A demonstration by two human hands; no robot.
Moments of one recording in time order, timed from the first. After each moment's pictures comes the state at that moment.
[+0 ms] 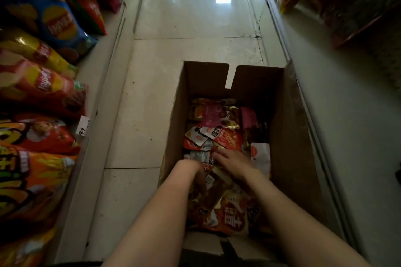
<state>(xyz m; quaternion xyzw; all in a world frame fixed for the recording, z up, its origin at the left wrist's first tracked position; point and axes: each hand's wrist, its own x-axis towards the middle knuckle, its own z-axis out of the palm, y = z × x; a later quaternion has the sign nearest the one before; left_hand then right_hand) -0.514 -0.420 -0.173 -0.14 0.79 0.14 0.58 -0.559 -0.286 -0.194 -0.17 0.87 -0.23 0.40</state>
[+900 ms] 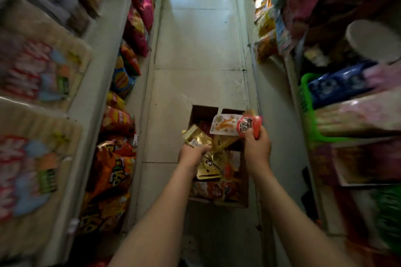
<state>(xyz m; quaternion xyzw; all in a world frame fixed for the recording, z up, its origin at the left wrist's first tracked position) -0.467 -0.405 0.125 -0.52 0.54 0.65 0.13 -0.525 -0.265 0.192 0.13 0.78 -0.60 0.08</state>
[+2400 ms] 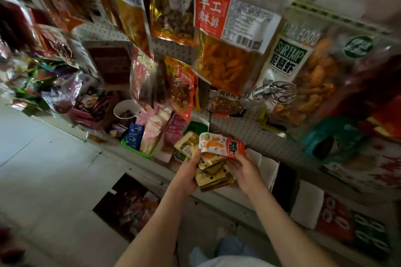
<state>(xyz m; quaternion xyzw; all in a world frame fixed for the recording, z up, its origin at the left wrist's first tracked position) -0.345 -0.145 0.579 -0.10 0.48 0.69 0.53 -0.236 -0.031 0.592 0.42 0.32 -0.82 -0.22</state>
